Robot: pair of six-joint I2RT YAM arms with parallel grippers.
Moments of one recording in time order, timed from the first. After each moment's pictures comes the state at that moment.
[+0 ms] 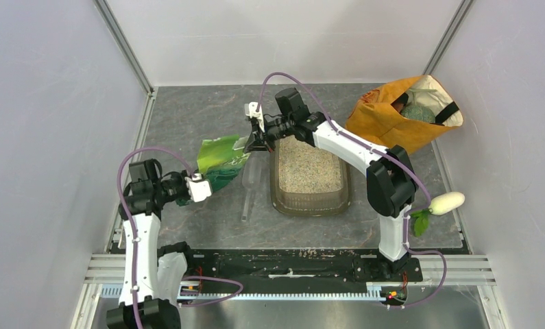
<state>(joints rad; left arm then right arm) 0.24 0.78 0.70 -0.80 0.92 1.56 0.67 1.97 1.65 -0.25 -0.95 -0.51</state>
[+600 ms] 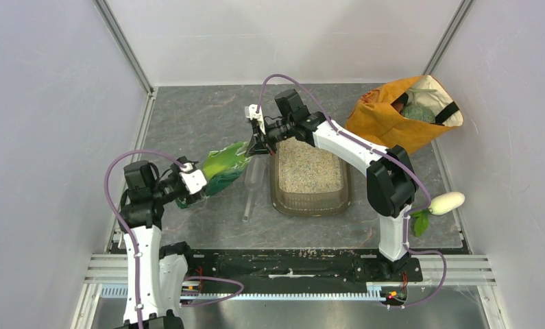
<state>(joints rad) 0.25 0.66 0.69 -0.70 0.92 1.18 0.67 1.97 1.66 -0.33 -0.97 -0.52</state>
